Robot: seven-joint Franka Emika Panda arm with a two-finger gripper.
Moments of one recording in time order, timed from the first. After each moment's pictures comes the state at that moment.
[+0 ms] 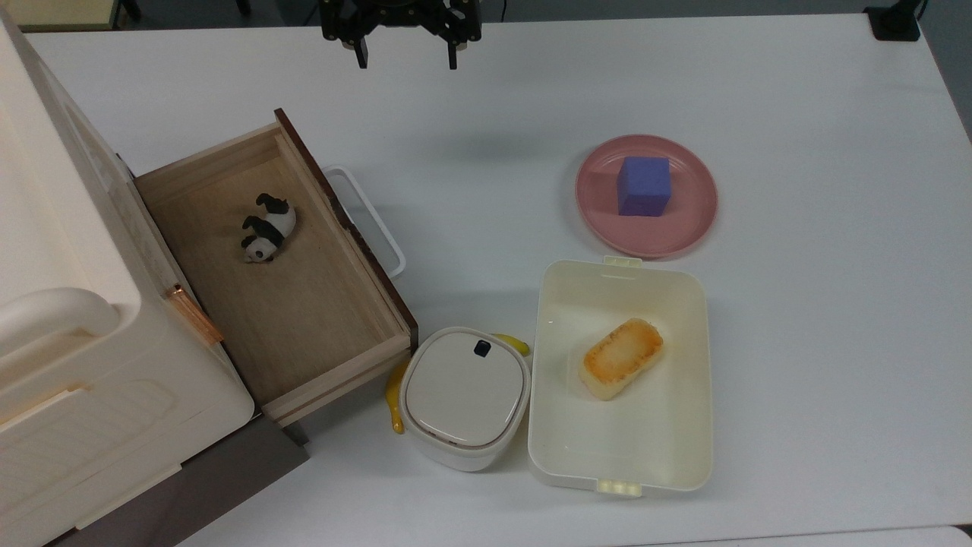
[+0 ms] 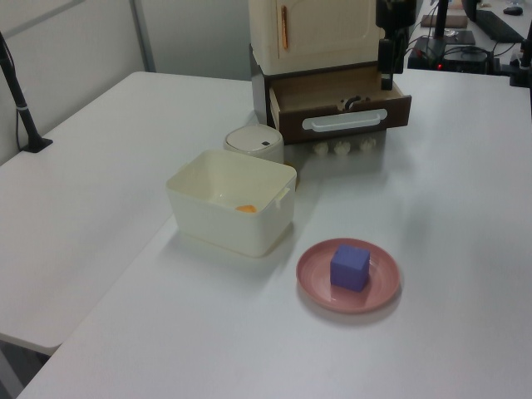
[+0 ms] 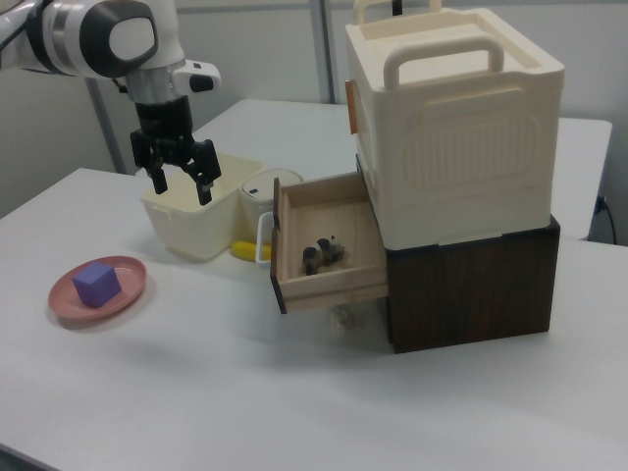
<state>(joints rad) 0.00 0.04 0.02 -1.63 0.01 1.64 0.03</state>
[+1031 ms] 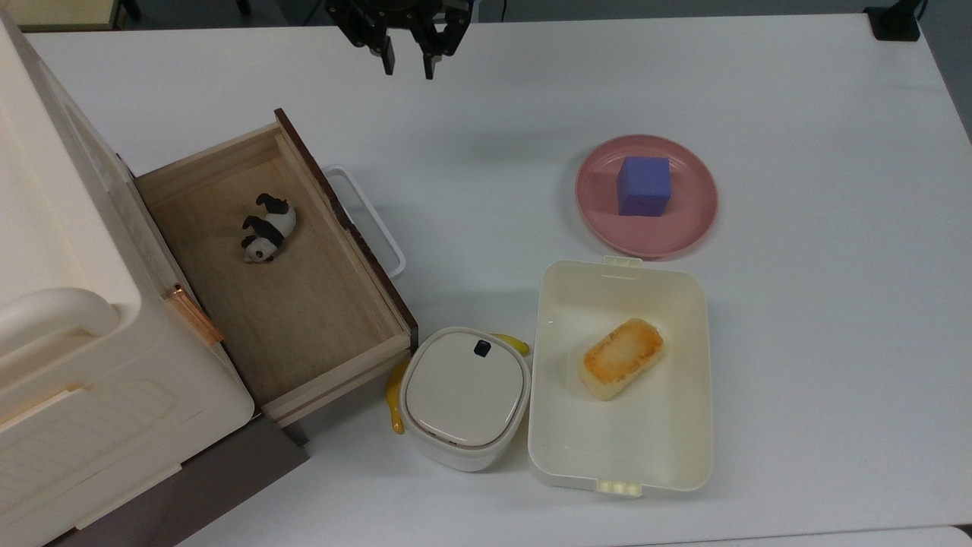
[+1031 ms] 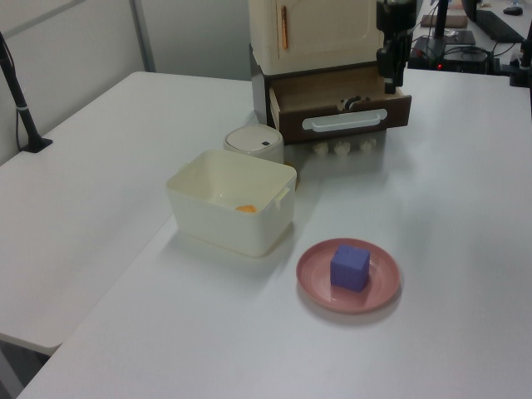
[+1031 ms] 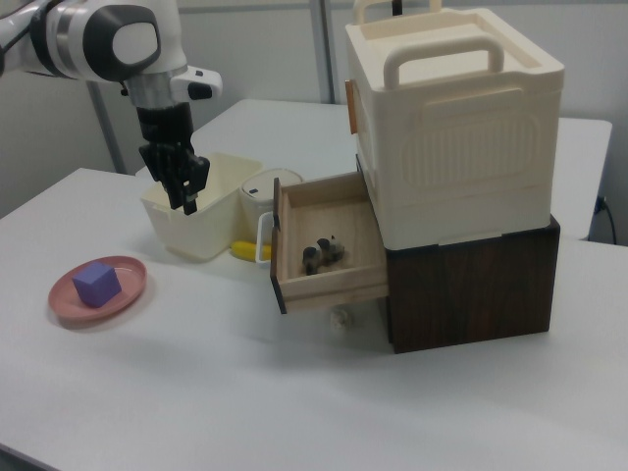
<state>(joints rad) 0.00 0.05 0.02 -1.64 0.02 1.63 0.17</state>
